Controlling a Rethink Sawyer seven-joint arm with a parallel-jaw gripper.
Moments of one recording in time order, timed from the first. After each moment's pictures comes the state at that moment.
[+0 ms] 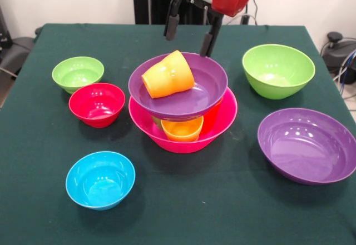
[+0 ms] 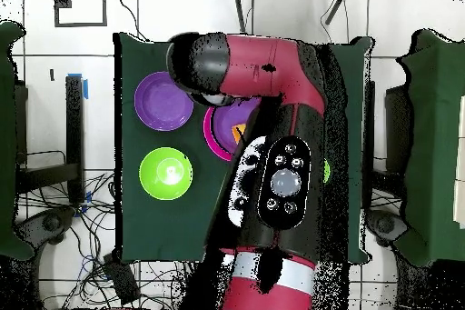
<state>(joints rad) -0.07 -0.56 -0.19 1.09 -0.06 0.99 2.11</state>
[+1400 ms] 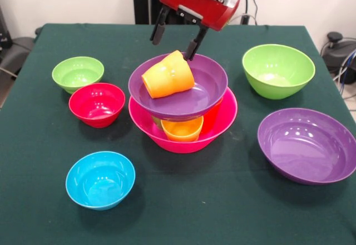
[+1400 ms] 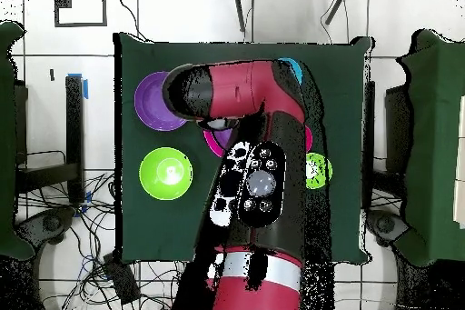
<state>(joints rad) -0.05 -0.57 -0.15 1.19 -0.28 0.95 2.07</state>
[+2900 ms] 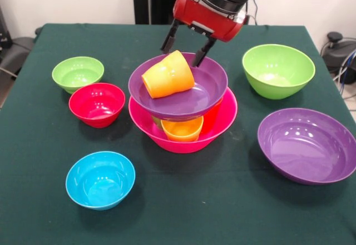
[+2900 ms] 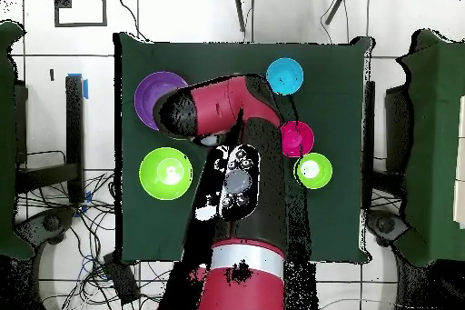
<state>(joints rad) -0.02 -0.57 -0.10 1.27 -0.43 0.90 2.07</state>
